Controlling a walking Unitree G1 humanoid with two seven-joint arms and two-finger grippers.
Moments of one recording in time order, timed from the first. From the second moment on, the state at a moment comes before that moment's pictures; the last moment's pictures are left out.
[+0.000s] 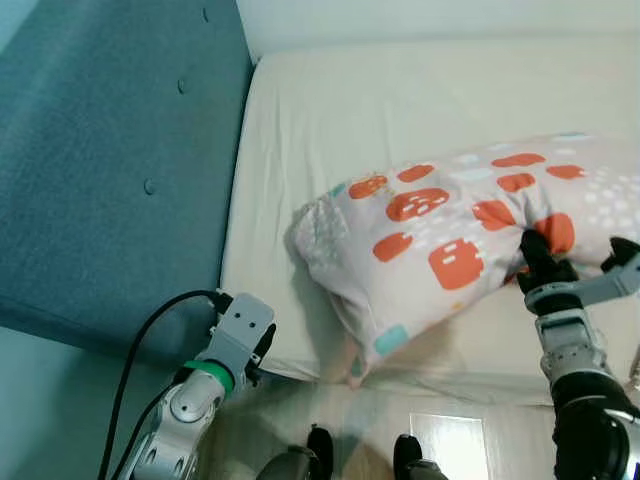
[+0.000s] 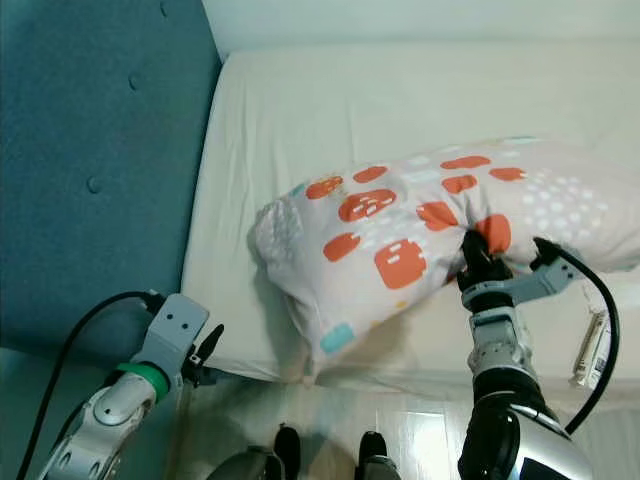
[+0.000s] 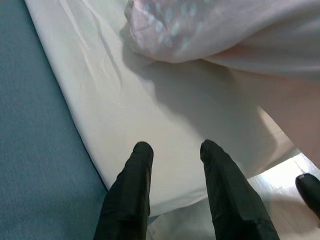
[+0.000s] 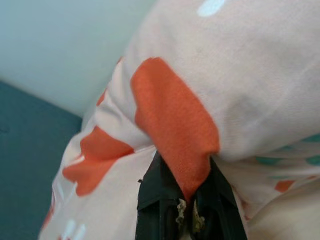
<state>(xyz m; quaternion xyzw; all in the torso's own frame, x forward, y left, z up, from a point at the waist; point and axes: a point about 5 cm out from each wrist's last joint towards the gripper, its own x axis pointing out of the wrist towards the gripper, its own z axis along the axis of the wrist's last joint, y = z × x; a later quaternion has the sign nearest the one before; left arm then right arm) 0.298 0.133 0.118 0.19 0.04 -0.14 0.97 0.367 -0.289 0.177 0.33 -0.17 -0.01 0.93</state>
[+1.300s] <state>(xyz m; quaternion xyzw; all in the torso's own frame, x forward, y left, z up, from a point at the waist) 0.333 0.152 0.202 0.16 -0.11 -0.13 0.97 0.378 -0.249 0.345 -0.20 -0.30 0.13 0.92</state>
